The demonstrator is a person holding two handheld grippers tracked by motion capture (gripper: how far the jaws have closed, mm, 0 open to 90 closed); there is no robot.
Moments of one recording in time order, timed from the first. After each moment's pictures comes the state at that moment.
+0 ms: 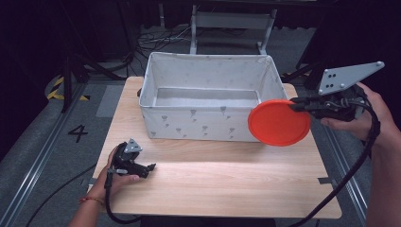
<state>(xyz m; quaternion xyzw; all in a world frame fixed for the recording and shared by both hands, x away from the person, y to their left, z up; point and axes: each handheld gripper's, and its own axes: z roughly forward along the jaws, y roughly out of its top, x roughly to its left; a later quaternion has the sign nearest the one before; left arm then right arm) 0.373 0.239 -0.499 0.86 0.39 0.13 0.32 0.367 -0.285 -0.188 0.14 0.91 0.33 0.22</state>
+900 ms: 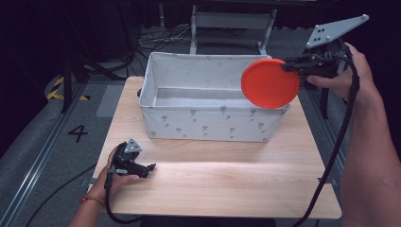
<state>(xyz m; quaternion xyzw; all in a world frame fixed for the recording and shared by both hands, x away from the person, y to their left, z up) 0.373 0.239 -0.499 0.86 0.39 0.13 0.32 0.448 -0.273 -0.160 0.17 0.89 0.34 0.27</state>
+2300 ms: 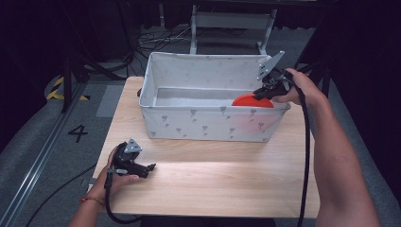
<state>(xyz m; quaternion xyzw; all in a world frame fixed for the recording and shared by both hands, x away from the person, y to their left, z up) 0.373 0.238 -0.499 0.86 0.39 0.13 0.32 0.524 -0.232 -0.288 0.11 0.96 0.21 0.13</state>
